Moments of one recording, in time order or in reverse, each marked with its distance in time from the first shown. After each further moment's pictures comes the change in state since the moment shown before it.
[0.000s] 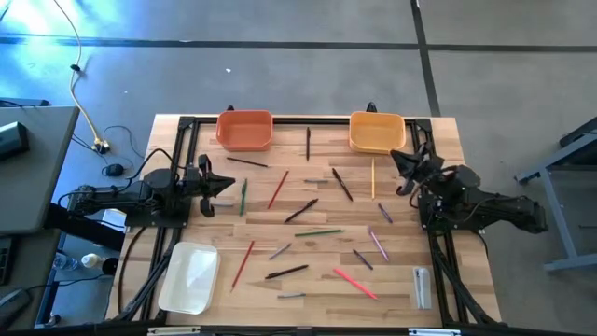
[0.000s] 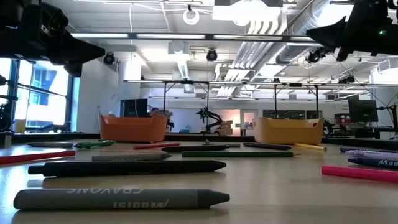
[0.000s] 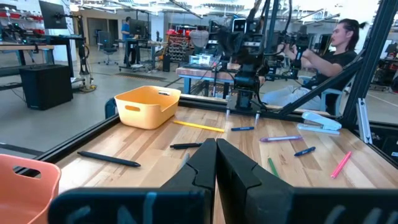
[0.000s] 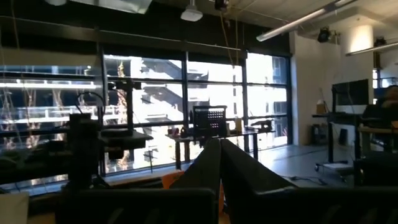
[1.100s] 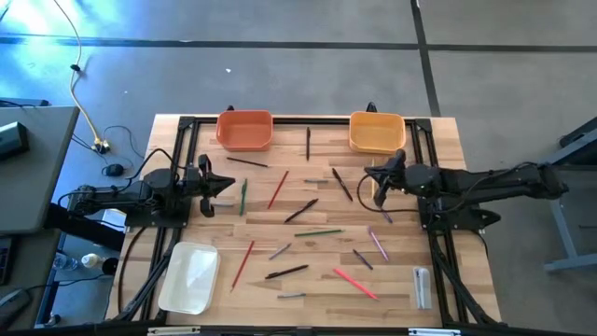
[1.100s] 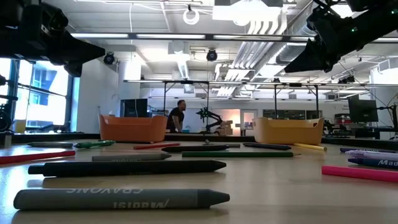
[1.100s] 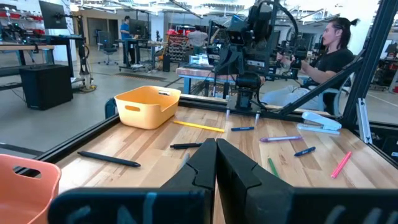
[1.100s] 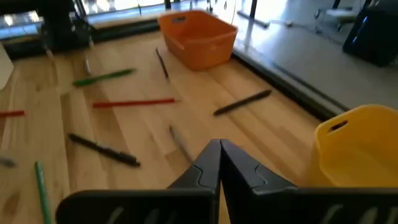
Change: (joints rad) left arm 0.000 0.000 0.000 0.000 0.000 0.000; right arm 0.238 0.668 0.365 -0.515 0.237 0.285
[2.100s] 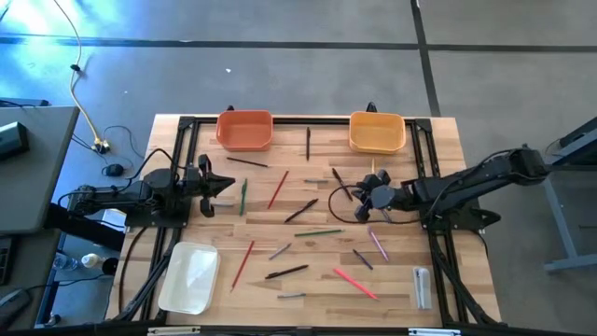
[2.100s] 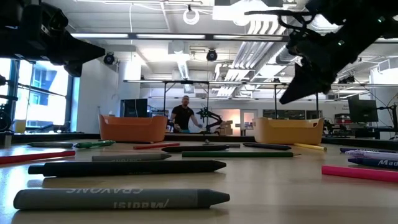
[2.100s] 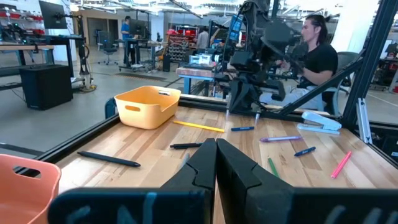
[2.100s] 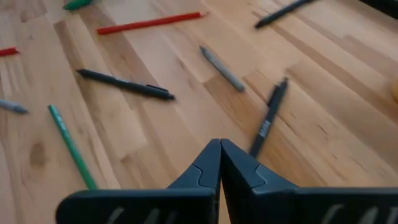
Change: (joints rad) left arm 0.000 0.000 0.000 0.000 0.000 0.000; right arm 0.145 0.436 0.123 -0.042 -0.005 0.342
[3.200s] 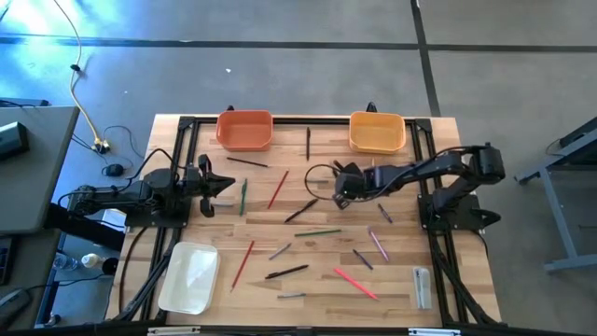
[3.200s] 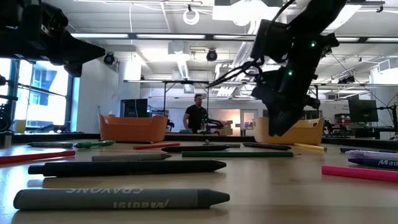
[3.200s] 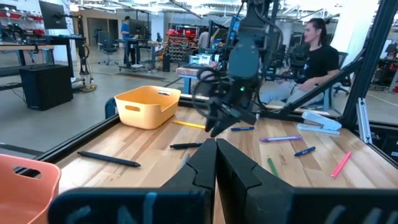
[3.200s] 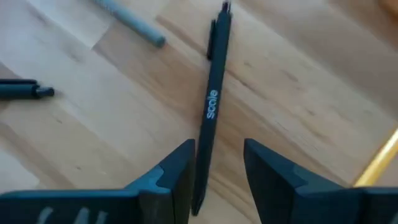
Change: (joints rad) left arm 0.000 0.000 0.000 0.000 0.000 0.000; right arm -0.225 0.439 0.305 -0.325 -0.144 0.231
